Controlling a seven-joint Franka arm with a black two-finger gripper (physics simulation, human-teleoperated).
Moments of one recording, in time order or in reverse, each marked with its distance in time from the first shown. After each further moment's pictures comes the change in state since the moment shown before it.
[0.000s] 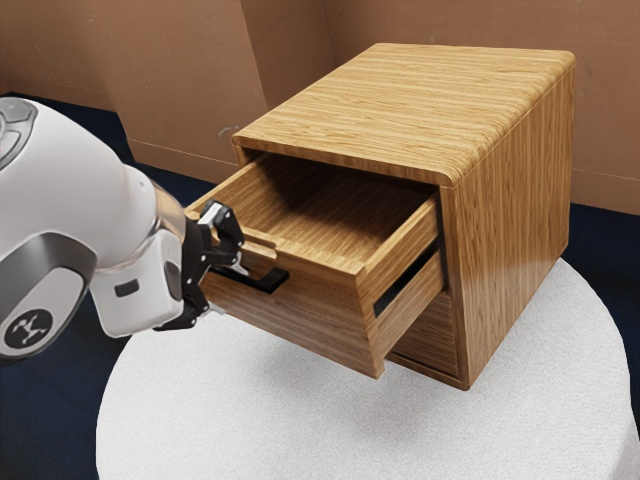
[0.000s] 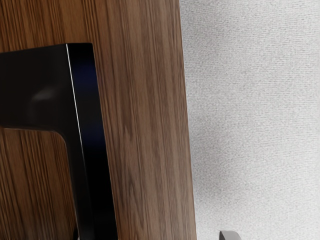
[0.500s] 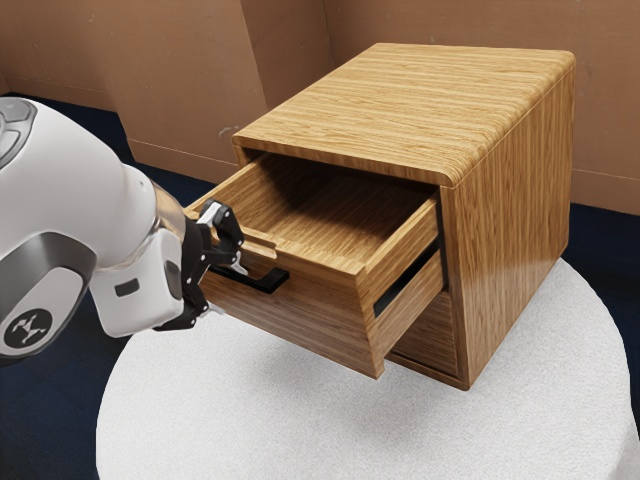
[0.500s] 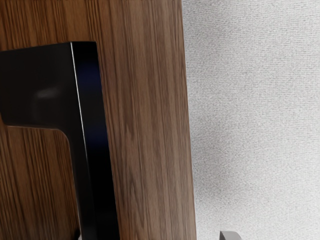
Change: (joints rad) arm 0.001 0.000 0.000 0.001 0.000 -0.001 -0.009
